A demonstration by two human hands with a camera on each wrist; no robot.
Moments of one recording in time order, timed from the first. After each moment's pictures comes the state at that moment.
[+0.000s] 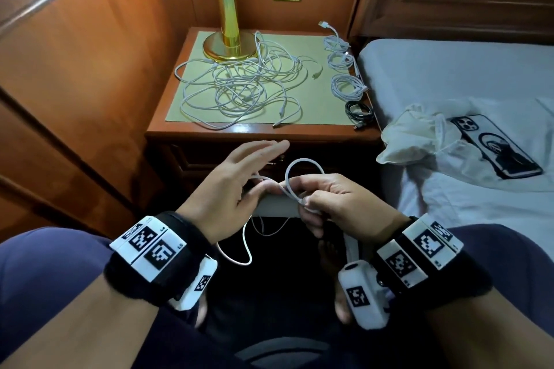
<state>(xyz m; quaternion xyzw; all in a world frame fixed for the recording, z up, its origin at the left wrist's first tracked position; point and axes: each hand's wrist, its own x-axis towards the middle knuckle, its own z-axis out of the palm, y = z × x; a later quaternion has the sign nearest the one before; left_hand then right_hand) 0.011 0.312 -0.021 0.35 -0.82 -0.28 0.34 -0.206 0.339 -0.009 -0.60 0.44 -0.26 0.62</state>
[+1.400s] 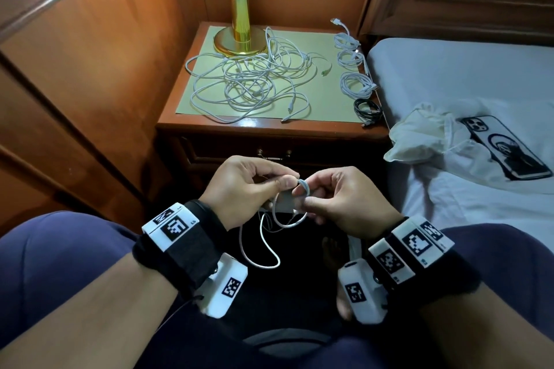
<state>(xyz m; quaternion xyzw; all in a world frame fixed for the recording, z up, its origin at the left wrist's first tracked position) -0.004 0.322 -0.021 0.46 -0.61 -0.52 0.37 -0.201 0.343 -0.013 -0.60 0.55 -0.29 0.50</state>
